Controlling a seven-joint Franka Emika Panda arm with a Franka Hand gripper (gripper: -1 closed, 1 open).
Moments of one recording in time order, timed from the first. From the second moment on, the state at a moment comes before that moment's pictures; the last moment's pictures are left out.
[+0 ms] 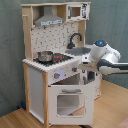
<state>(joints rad) -0.56 -1.11 1.26 -2.40 0.65 2.07 -1.17</state>
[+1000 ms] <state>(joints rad) -0.62 -1.05 1.40 -2.41 0.88 2.18 -1.34</state>
